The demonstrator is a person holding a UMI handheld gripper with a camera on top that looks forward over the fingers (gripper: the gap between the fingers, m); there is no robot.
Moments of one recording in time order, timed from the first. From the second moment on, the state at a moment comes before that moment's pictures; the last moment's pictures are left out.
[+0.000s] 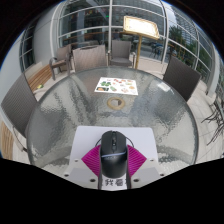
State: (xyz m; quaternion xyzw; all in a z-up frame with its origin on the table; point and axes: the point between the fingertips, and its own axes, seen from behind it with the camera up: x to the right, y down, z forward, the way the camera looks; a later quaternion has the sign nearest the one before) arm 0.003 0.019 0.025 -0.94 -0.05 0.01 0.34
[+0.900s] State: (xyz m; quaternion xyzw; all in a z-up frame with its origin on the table) arm 0.045 -0.076 0.132 -0.92 -0.01 0.02 0.39
